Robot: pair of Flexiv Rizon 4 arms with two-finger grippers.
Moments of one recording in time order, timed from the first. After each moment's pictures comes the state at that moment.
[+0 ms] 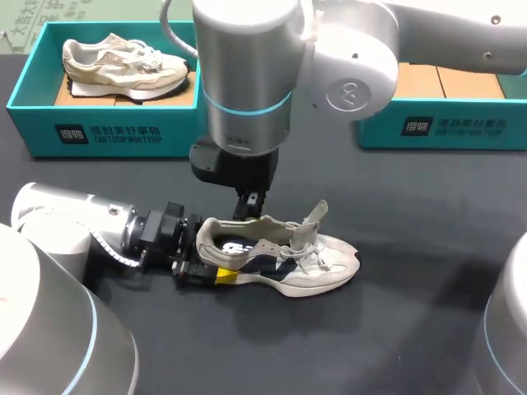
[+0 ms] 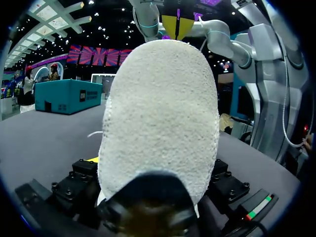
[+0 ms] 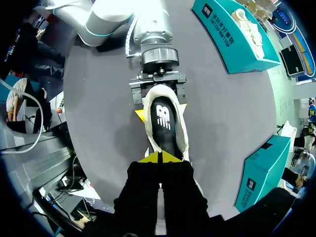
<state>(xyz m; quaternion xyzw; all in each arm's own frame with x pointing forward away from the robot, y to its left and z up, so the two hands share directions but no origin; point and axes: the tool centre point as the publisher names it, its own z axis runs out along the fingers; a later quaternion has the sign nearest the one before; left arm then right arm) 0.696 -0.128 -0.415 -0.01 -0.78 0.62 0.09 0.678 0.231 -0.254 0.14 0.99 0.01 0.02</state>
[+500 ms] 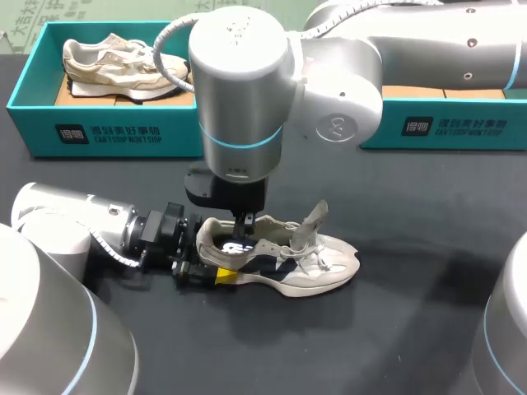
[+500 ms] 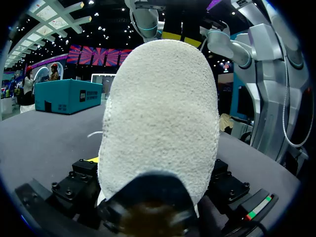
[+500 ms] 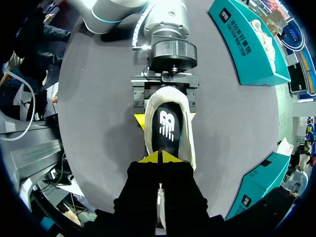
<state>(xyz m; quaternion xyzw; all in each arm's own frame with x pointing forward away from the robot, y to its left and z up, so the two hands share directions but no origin) 0.696 -0.128 -0.415 -0.01 -0.78 0.62 0.09 0.681 0.244 -0.298 0.08 1.00 0.01 0.03</state>
